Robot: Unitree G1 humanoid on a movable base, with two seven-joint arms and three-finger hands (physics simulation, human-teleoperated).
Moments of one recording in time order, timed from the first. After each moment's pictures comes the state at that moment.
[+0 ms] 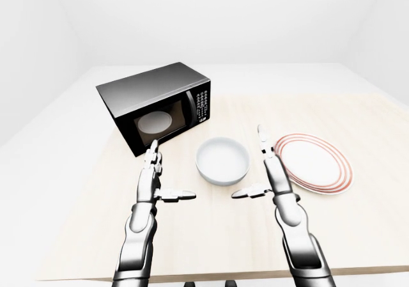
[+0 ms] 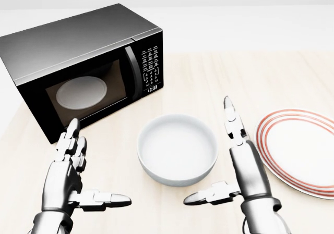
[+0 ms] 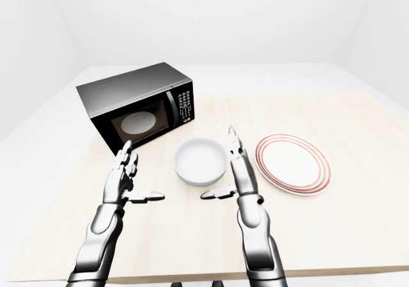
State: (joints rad) left arm 0.01 0.02 0.03 0.00 -0.01 0.00 -0.05; right arm 0.02 -0.03 0.06 -0.22 -0.45 0.09 0.03
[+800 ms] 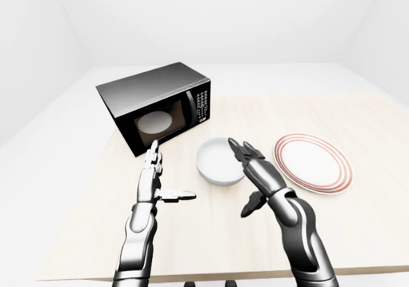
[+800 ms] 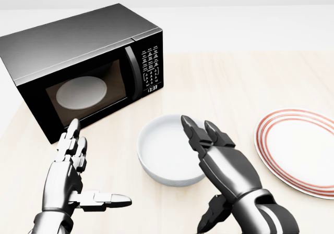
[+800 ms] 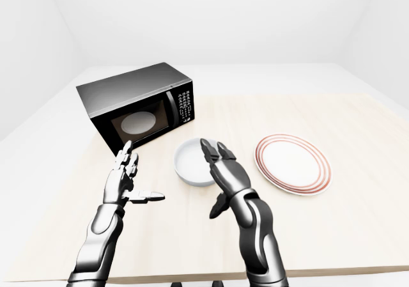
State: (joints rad) left arm 0.01 0.02 0.03 0.00 -0.01 0.00 -0.05; right arm 0.00 -0.05 0.12 -0.35 -0.96 0.09 0.48
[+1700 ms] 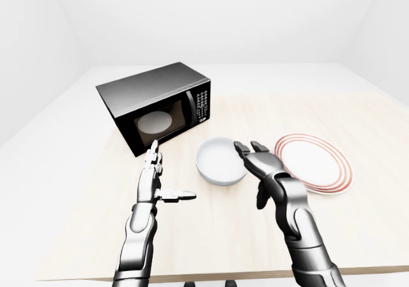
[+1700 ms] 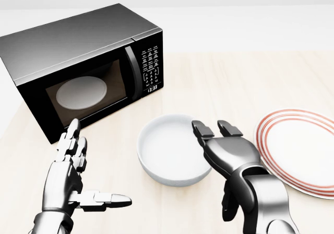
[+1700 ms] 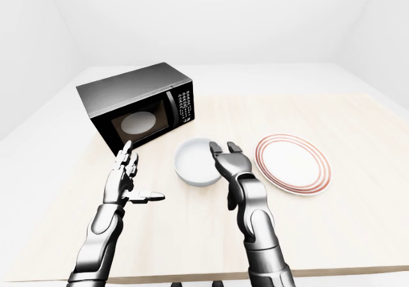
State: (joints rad) left arm 0.01 0.02 0.03 0.00 -0.01 0.00 -0.05; right arm -0.19 -0.08 0.08 -0.15 -1.34 0.09 0.70
